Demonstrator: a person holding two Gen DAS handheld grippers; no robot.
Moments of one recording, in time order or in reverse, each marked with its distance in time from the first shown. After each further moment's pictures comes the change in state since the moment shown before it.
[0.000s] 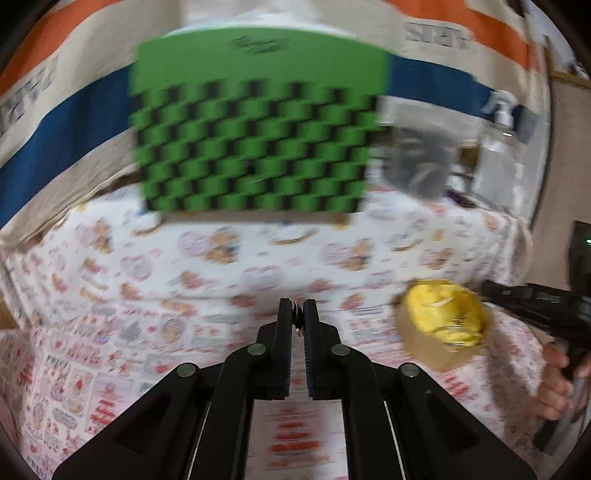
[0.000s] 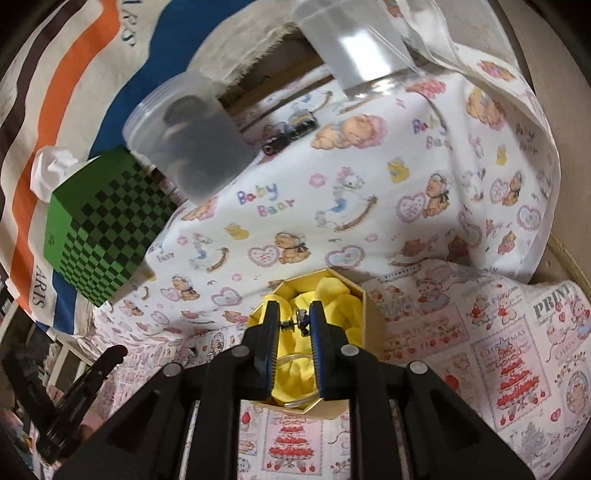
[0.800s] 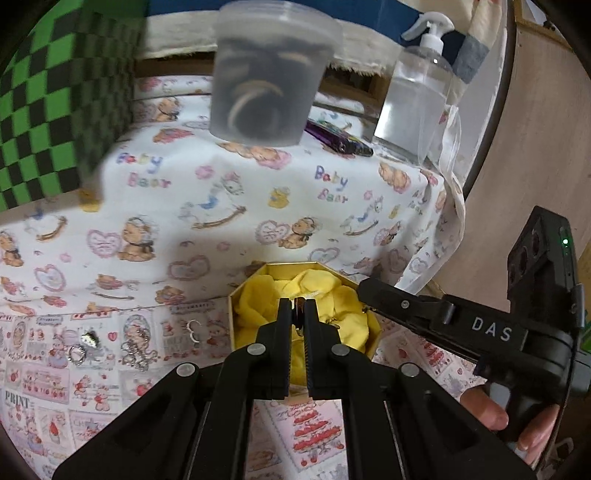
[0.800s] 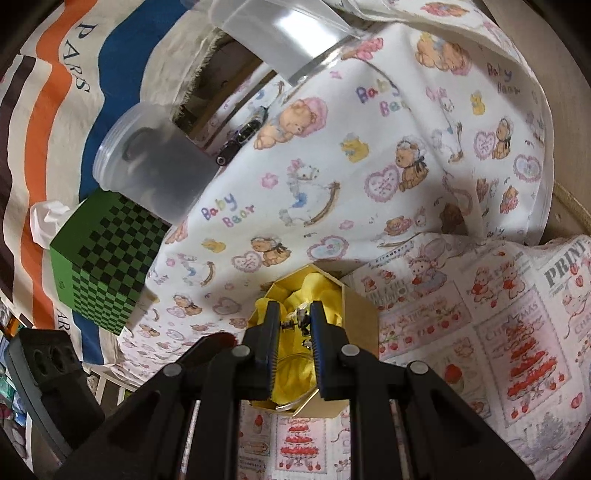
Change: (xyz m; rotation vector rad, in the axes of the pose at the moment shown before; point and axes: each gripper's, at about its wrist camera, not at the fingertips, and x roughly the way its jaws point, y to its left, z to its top) left arm 0.078 -0.123 0.014 0.033 0.205 -0.276; right arm 0.002 -0.032 0.002 0.180 0.034 0.082
